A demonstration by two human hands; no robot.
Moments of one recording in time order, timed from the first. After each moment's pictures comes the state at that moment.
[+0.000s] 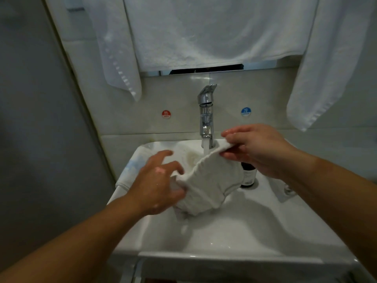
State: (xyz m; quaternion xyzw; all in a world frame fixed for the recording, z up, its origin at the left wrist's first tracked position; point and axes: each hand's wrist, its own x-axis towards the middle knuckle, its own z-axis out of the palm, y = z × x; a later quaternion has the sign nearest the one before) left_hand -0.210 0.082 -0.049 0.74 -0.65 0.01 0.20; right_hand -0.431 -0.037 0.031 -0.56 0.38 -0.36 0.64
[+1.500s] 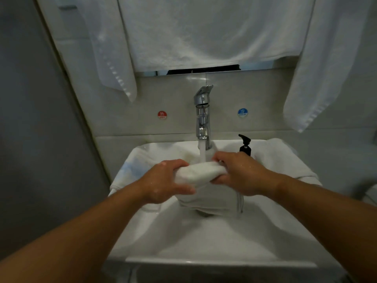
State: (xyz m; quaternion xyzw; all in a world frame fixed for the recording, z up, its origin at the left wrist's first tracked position) left_hand -0.211 0.048 -0.041 0.69 -0.64 -0.20 0.26; right_hand -0.429 -0.070 -0.038 -0.92 0.31 -0.15 0.16
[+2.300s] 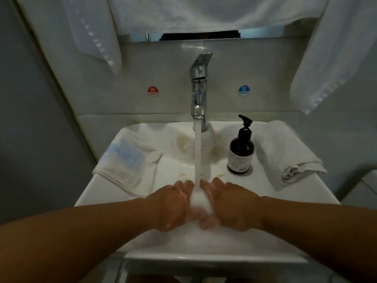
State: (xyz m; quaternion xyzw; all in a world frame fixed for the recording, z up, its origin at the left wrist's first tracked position) left_hand -0.251 0.042 -0.120 0.70 -0.68 -0.20 -0.01; right_hand -0.432 -0.045 -0.129 -0.95 0.28 0.10 0.07
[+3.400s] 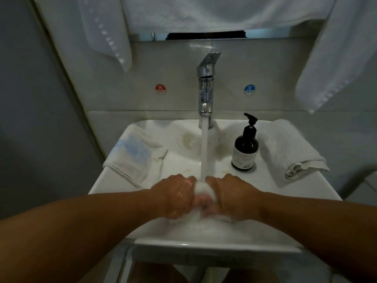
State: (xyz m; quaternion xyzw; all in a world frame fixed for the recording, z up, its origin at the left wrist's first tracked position) left_hand -0.244 0.040 -0.117 0.72 -0.67 -0.18 0.02; right_hand -0.424 -0.044 -0.123 -0.94 0.29 0.03 0.19
